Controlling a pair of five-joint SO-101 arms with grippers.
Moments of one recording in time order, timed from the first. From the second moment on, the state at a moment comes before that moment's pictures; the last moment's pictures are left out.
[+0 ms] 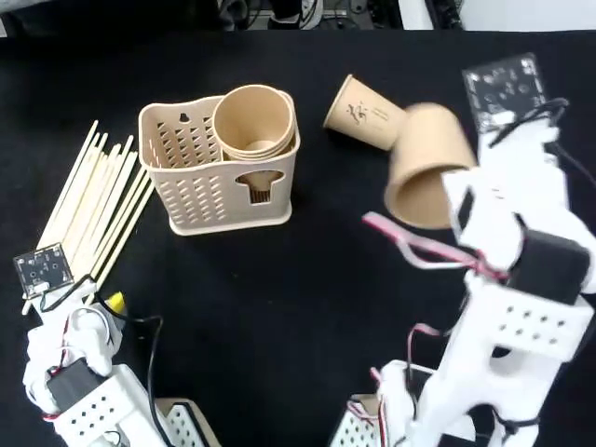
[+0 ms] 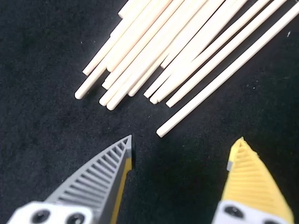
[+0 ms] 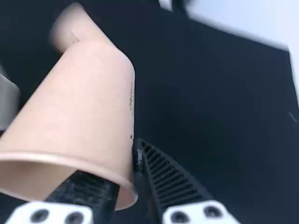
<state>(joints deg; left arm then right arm) -44.7 -104.2 96.2 67.5 -15.9 9.9 -38.7 0.5 86.7 22.8</state>
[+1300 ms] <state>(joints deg) -44.7 -104.2 96.2 67.5 -15.9 -17.4 -2.1 -30.8 94.0 0.0</state>
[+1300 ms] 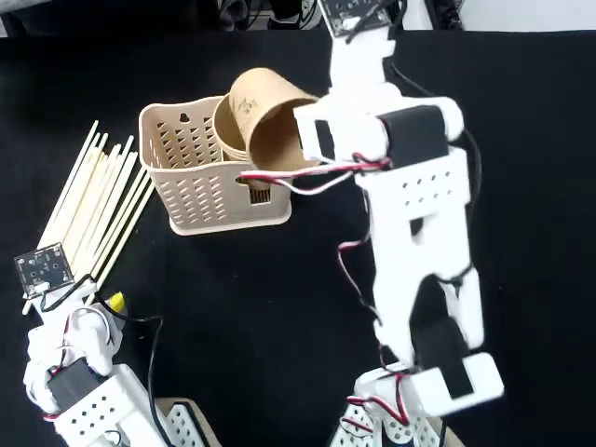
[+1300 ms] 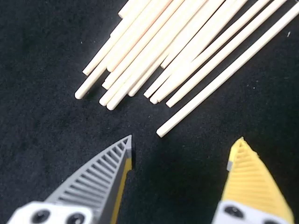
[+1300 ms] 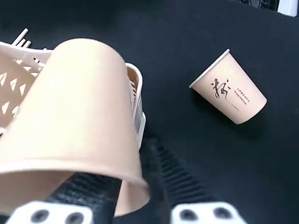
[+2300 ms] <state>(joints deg) -44.7 -104.2 96.2 67.5 -15.9 -16.8 9.8 -54.4 92.8 7.0</state>
